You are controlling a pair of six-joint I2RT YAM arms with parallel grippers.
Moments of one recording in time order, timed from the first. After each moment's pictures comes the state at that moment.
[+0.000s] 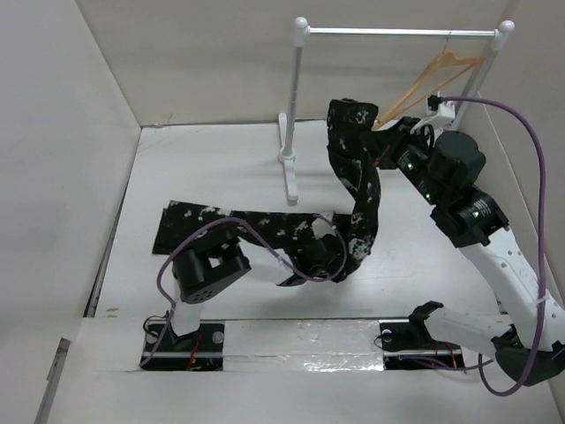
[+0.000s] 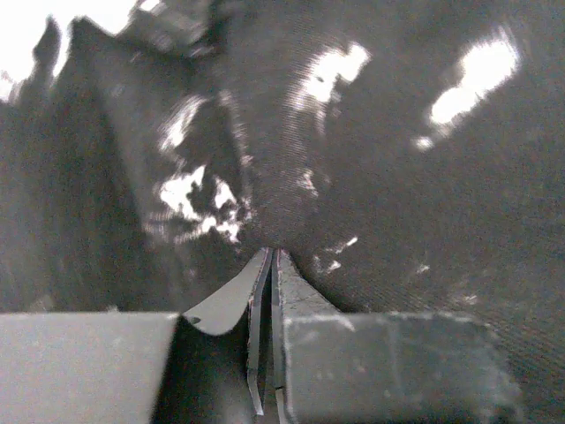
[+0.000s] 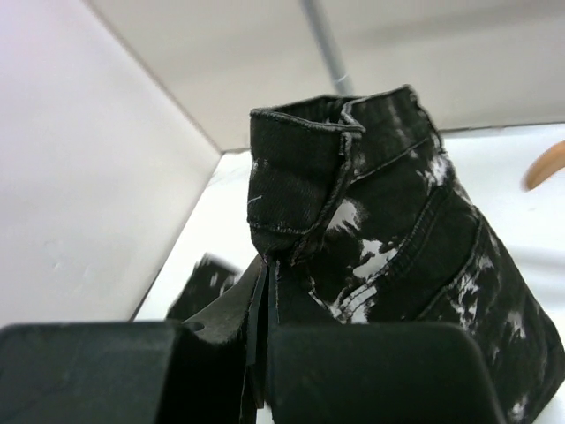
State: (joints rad) left arm -1.16 1.86 0.86 0.38 -0.34 -0.97; right arm 0.56 1.04 1.37 -0.31 0.10 0.51
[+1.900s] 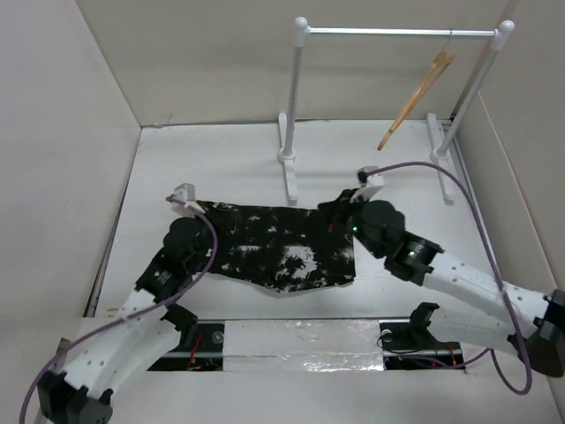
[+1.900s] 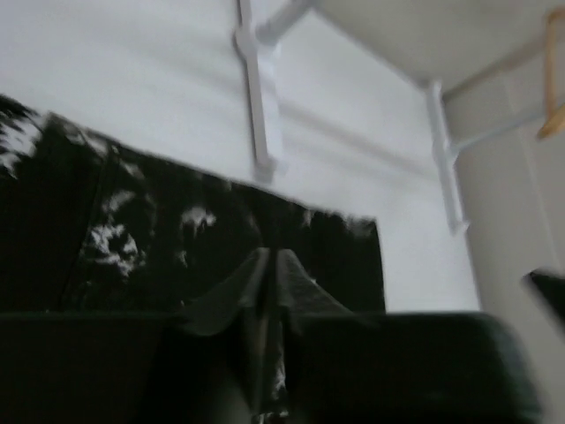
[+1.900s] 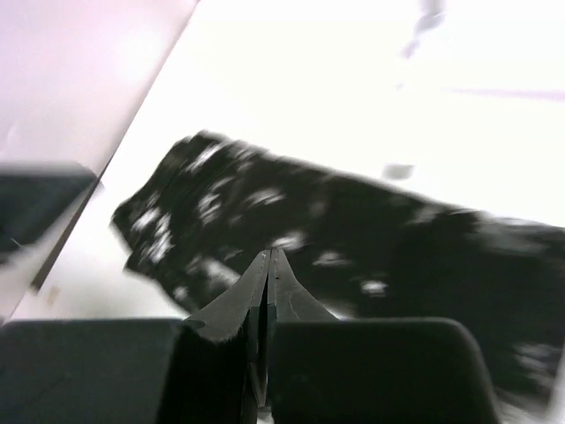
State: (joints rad) left arm -0.51 0.56 0.52 -0.18 -0.24 -0.78; right arm 0.94 1.05 0.78 0.06 0.37 0.56
